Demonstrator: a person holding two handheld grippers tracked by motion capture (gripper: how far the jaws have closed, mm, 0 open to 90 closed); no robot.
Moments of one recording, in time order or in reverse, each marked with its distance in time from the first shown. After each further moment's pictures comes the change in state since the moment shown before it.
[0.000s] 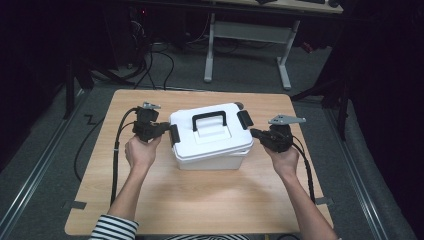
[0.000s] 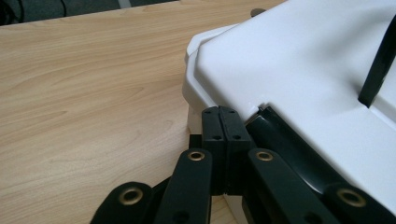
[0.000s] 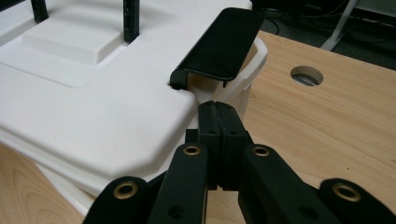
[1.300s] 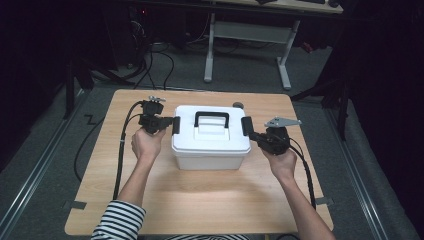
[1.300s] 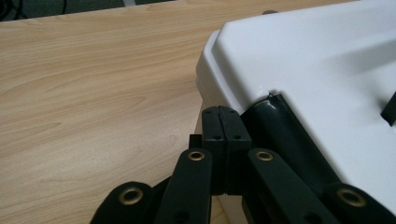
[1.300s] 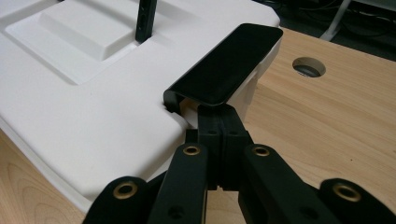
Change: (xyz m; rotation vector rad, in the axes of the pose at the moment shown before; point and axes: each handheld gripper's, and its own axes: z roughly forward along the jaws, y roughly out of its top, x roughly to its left) left arm 0.008 0.016 0.028 0.030 0.017 -0.022; right arm 0.009 -0.003 0.004 0.033 -0.023 -0.007
